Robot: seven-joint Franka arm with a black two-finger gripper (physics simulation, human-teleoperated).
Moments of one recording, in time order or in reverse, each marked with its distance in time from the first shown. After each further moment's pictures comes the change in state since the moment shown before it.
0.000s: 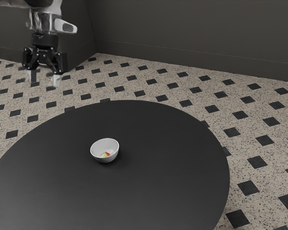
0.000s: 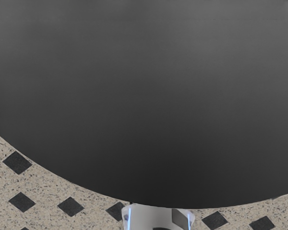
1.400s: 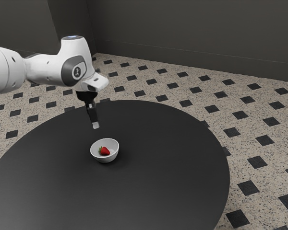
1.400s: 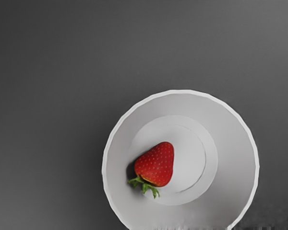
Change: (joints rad) arm 0.007 0.083 -0.066 -0.532 -0.094 0.984 0.849
